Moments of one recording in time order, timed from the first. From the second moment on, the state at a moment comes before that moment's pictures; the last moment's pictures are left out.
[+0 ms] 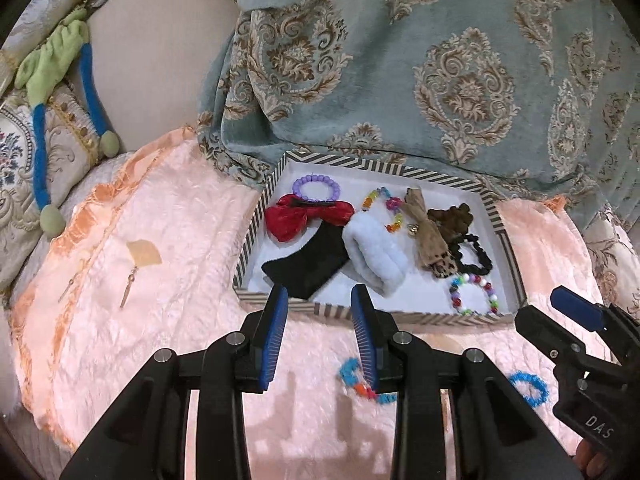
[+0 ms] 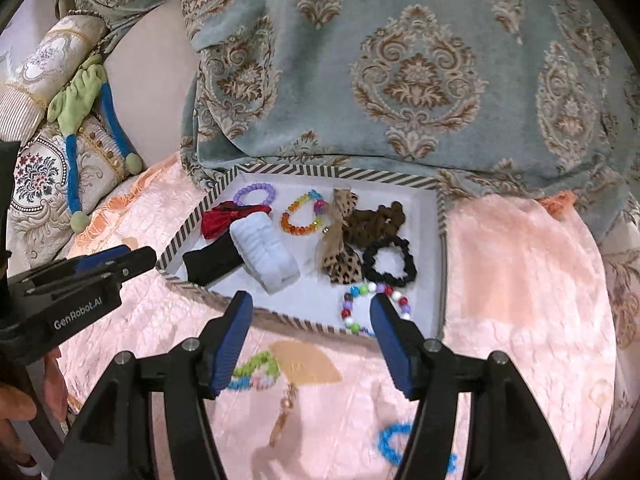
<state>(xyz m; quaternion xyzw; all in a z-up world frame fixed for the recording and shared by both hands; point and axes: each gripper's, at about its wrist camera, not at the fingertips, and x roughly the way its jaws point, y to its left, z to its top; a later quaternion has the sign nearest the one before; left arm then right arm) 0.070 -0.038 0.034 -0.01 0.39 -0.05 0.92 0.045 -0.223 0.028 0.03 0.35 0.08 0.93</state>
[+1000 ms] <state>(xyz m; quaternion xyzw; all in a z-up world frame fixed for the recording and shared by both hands) 0.010 -0.045 0.038 -0.02 0.40 -0.06 0.92 -0.038 -0.267 0.034 0.03 0.34 0.05 0.94</state>
